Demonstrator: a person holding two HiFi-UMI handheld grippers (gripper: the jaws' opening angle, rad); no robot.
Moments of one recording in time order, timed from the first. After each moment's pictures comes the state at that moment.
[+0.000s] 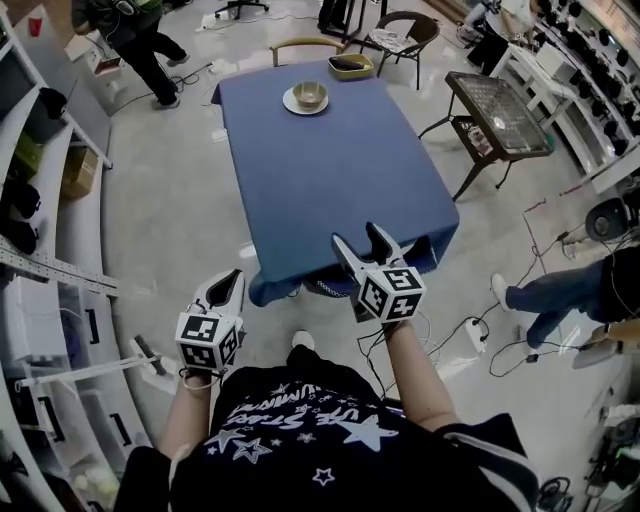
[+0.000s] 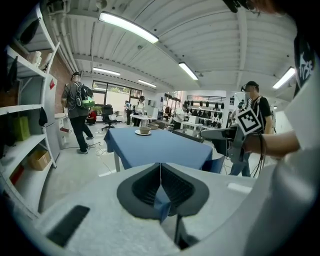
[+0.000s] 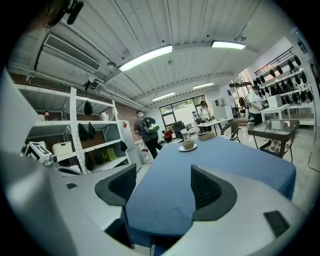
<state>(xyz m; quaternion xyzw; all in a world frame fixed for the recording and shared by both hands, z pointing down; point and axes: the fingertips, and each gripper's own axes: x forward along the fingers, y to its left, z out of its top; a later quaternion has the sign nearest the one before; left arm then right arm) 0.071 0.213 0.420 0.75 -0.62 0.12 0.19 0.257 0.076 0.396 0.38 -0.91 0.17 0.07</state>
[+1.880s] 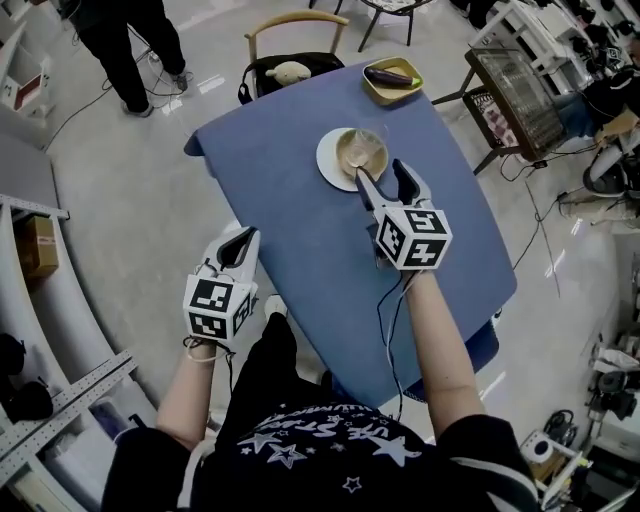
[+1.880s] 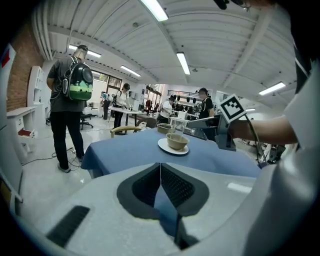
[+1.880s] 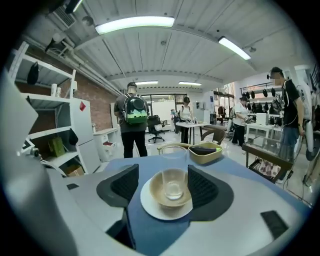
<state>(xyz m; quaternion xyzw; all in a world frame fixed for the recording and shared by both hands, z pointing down) -0.165 -0.222 0.486 0.84 -0.49 0.14 0.20 0.034 -0.349 0.433 0.53 -0.83 0.13 0.16</state>
